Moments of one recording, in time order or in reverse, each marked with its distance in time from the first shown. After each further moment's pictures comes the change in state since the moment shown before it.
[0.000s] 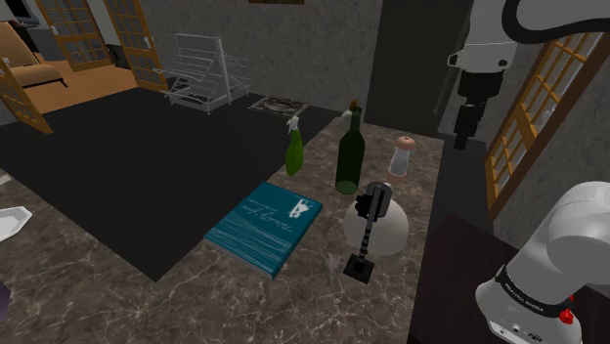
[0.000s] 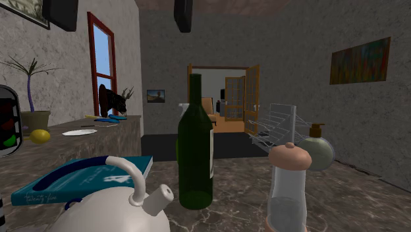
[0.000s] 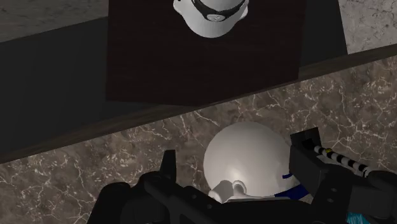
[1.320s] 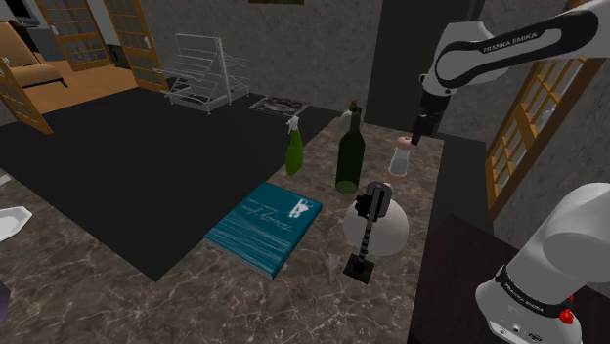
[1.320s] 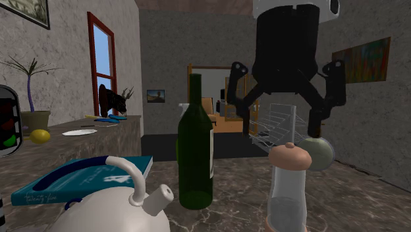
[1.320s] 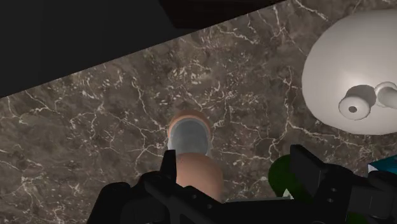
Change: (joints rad) arm -0.066 0.441 -0.234 0.021 -0.074 0.623 -0.196
